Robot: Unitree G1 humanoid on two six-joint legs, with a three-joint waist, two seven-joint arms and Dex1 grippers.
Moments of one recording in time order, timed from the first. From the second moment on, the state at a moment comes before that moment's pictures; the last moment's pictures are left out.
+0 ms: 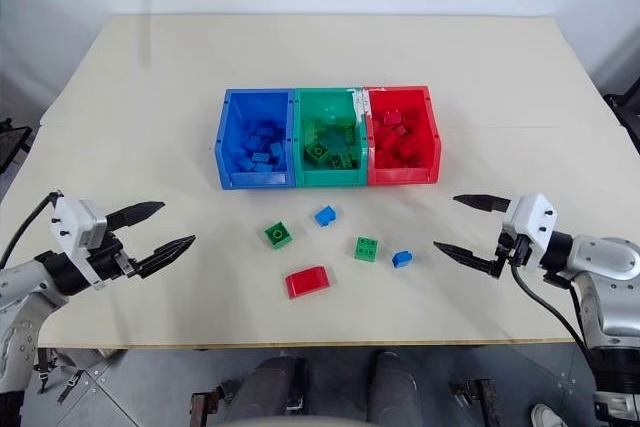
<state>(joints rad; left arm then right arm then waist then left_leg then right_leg) 0.08 0.71 0.40 -0.24 -0.49 0.29 -0.83 -0.12 -0.80 -0.23 0.11 0.42 -0.10 1.21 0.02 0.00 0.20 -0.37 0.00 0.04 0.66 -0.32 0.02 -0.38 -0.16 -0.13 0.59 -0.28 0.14</state>
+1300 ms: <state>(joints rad) -0.11 0.72 0.10 -0.19 -0.47 0.21 -1.10 -0.14 -0.83 -0.10 -0.01 0.41 -0.09 1.34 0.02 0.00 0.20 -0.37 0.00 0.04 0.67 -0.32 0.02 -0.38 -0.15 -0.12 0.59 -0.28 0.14</state>
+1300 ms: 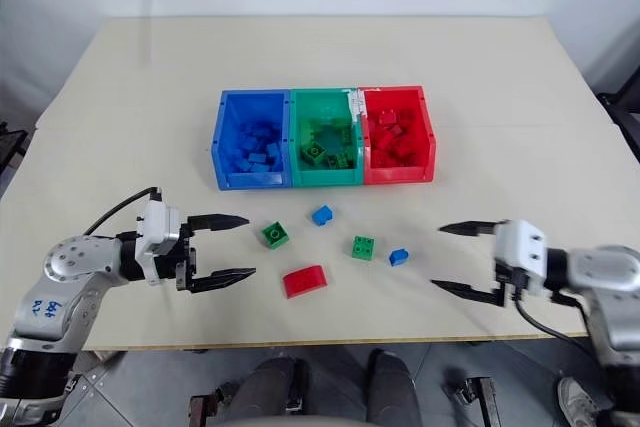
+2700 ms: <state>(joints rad) 0.11 0.65 0.31 -0.29 -0.47 0.25 -0.84 -0.84 -0.47 0.20 0.05 0.44 0.57 1.08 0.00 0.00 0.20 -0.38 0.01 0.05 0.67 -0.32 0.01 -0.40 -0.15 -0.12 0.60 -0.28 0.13</state>
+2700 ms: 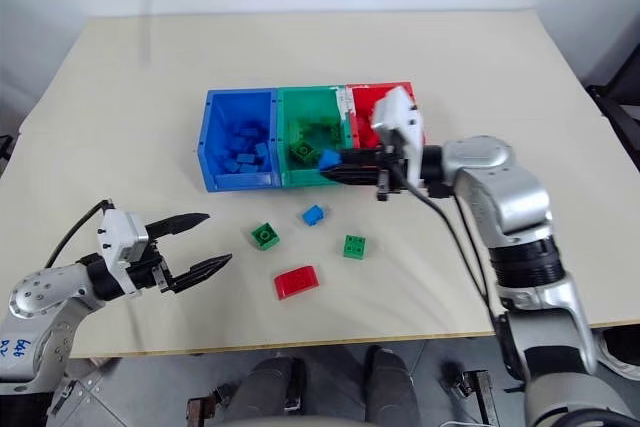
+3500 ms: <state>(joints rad) 0.22 0.58 0.35 -0.38 -0.47 0.25 -0.72 -1.16 -0.01 0.23 0.59 0.16 0.39 0.74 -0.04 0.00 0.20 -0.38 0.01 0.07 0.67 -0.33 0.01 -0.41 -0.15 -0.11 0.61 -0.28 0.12</state>
